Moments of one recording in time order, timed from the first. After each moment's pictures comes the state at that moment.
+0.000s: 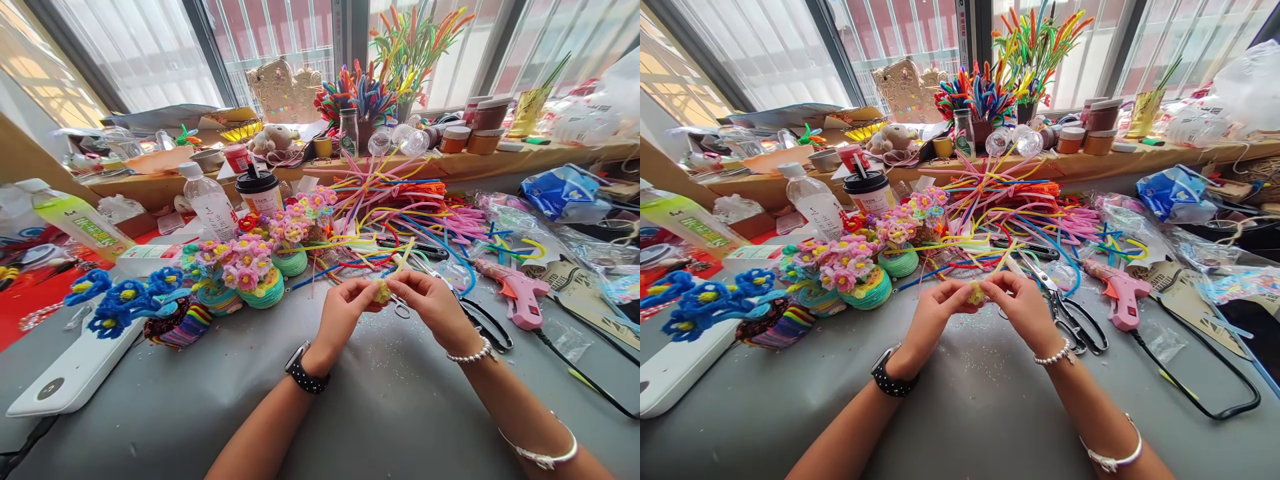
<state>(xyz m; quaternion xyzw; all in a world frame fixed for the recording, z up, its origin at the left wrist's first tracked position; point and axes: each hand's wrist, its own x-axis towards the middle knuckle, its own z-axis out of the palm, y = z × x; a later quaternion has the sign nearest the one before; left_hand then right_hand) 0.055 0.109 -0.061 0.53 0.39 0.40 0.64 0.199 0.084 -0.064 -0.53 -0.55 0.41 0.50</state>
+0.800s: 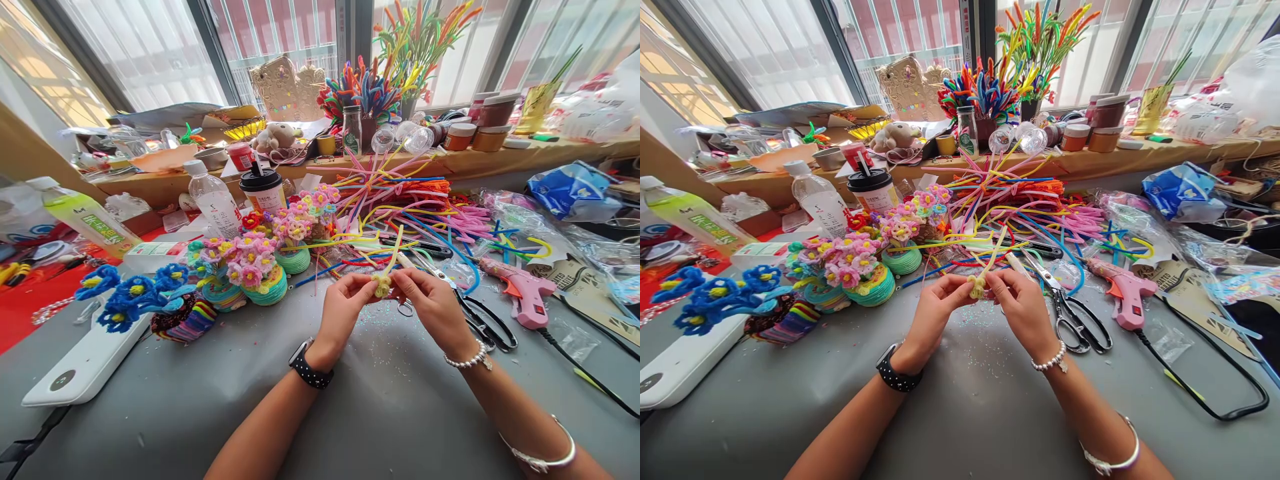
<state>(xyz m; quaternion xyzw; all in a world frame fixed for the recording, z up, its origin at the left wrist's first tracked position) 0.058 0.111 -0.066 0.48 0.39 0.45 0.64 0.192 0.081 -0.064 -0.55 -0.58 0.31 0.51</state>
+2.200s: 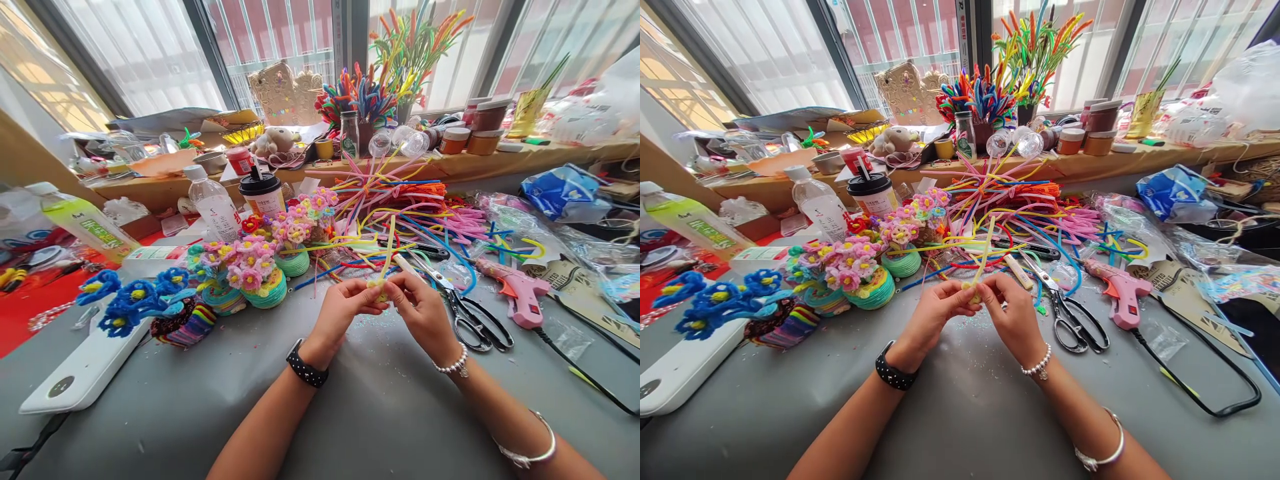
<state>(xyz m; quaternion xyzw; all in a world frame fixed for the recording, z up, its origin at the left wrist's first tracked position) 0.051 0.114 -0.059 0.47 0.37 0.37 0.71 0.181 0.078 -0.074 -0.53 -0.63 0.21 0.52</state>
